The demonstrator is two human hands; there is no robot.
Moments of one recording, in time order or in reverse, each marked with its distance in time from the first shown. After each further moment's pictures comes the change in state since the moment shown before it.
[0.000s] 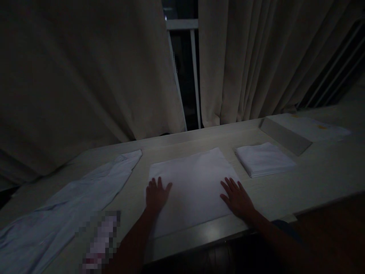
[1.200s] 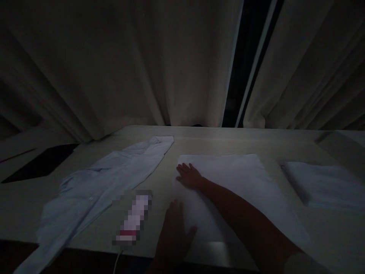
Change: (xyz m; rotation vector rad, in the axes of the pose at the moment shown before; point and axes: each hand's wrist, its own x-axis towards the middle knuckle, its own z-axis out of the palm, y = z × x) left_hand -0.150 -0.068 0.015 -0.251 0.171 0.191; right_hand 0.241 -0.304 0.084 0.221 -0.289 -0.643
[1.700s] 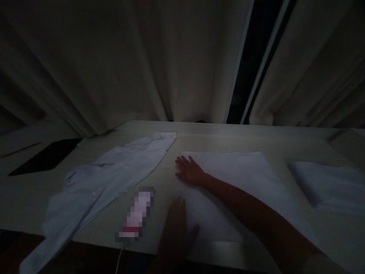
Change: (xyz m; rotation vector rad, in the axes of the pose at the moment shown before) left_hand 0.000 -0.001 -0.002 -0.019 -0.058 -0.043; right_hand -0.005 -0.009 -0.029 0.028 0.115 -0.103
